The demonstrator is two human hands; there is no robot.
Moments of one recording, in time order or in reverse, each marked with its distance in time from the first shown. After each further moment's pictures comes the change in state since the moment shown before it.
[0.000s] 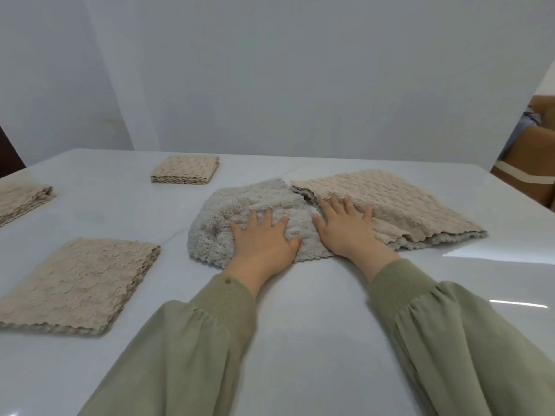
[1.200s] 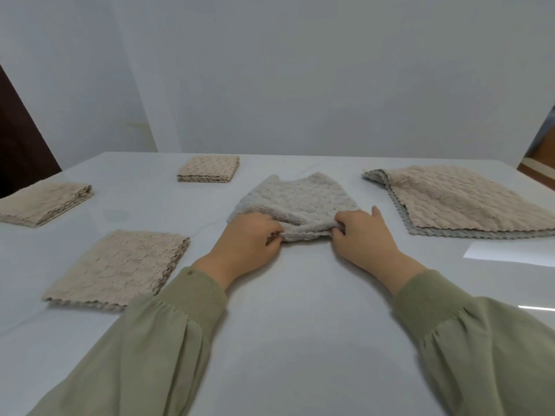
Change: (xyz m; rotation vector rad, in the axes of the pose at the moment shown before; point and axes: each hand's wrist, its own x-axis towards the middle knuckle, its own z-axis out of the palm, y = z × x) left_hand -0.034 -0.067 -0.012 -0.147 0.549 0.517; right_hand -0.051 -0.016 -0.014 0.176 0.232 -0.184
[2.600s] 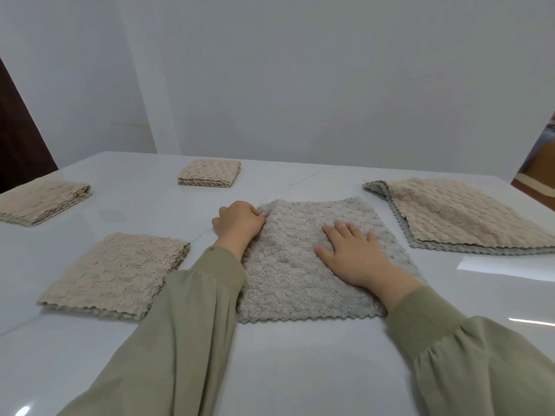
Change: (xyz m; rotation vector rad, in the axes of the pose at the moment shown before) left_hand 0.050 -0.042 0.023 -0.149 -0.151 -1.000; right_hand 0.005 -0.006 0.015 -0.135 -0.339 0.044
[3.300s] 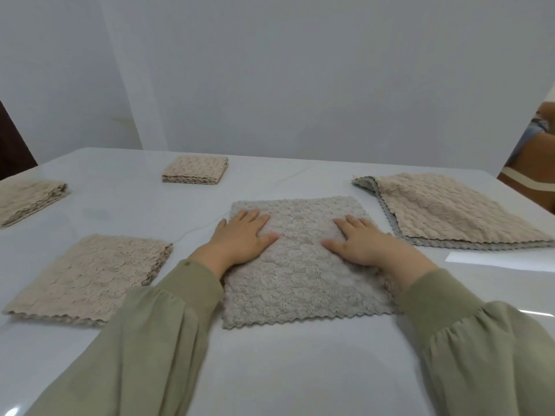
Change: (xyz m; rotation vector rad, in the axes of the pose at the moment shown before) left_hand -0.026 -0.008 0.006 0.375 -0.334 0.474; right_hand 0.014 0.040 -0.020 0.034 -0.204 0.113
